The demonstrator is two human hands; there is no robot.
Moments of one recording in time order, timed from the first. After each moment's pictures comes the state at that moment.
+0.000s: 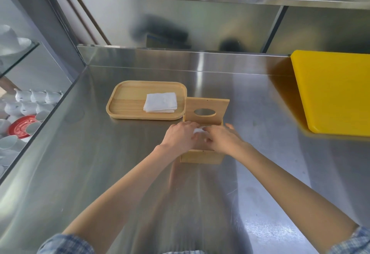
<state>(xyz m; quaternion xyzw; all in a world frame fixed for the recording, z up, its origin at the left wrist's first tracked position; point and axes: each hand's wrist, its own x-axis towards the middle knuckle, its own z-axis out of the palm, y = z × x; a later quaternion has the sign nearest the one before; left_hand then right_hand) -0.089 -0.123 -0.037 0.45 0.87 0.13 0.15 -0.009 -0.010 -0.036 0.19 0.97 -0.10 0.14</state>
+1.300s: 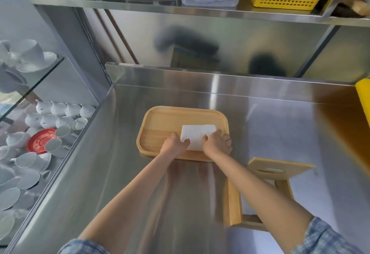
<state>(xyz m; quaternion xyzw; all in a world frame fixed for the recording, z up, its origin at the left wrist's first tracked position) -0.288 -0.142 -0.077 0.12 0.91 0.22 0.33 -0.228 -0.048 -0.082 0.51 0.81 -0.28 0.07</state>
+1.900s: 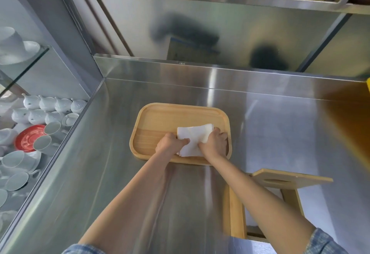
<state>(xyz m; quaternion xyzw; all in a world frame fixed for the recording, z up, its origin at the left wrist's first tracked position) -0.311 -0.130 -0.104 0.03 0.89 0.28 0.36 -0.235 -0.039 -0.103 0.47 0.83 -0.31 0.05</state>
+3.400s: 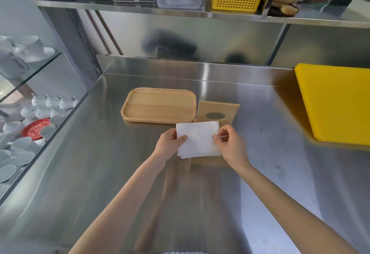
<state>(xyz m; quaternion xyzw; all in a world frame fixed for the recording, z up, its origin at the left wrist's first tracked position) -0.092 -0.189 -0.038 0.12 0.77 0.54 0.31 0.017 -0.051 -0.040 0.32 0.82 -0.43 -0.19</state>
